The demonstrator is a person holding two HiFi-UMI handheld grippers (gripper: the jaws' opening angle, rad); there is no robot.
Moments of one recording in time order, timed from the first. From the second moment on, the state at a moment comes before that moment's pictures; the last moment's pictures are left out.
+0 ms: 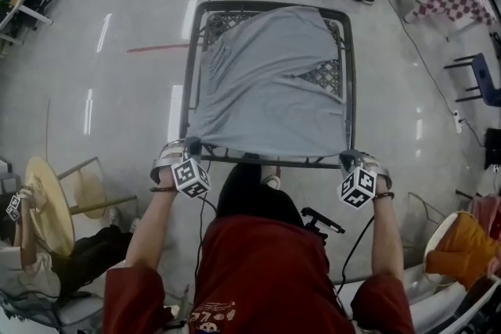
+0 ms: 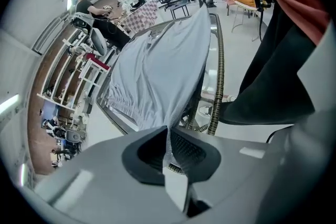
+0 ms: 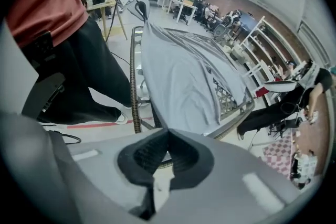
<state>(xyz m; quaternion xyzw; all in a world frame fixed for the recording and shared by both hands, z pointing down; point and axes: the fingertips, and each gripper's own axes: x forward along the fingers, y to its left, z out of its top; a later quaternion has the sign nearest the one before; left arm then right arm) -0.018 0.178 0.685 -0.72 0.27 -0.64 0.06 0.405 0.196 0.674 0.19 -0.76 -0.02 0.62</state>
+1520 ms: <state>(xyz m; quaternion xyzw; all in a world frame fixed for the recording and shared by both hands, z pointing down) -0.056 -0.123 0.684 -0.71 0.31 -0.63 -0.02 0.332 -0.293 0.633 0.21 -0.72 -0.16 0.65</state>
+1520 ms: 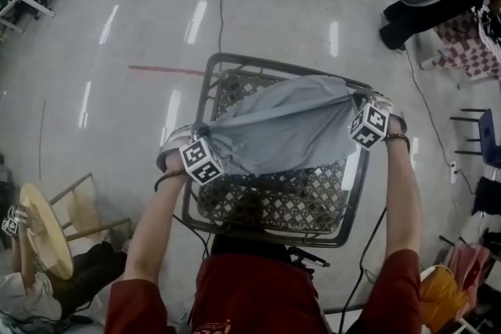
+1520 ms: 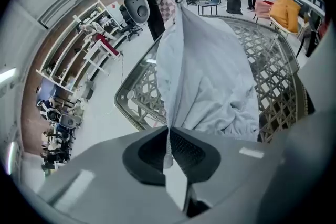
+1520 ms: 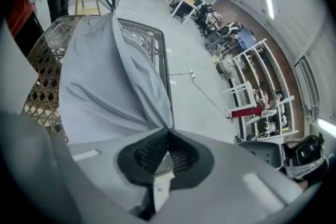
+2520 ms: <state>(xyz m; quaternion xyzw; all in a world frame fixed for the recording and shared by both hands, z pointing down) -0.088 -0.160 0.727 -0.70 0.32 -0.64 -0.01 0.295 -0.369 0.735 0.28 -0.68 -0.13 0.67</state>
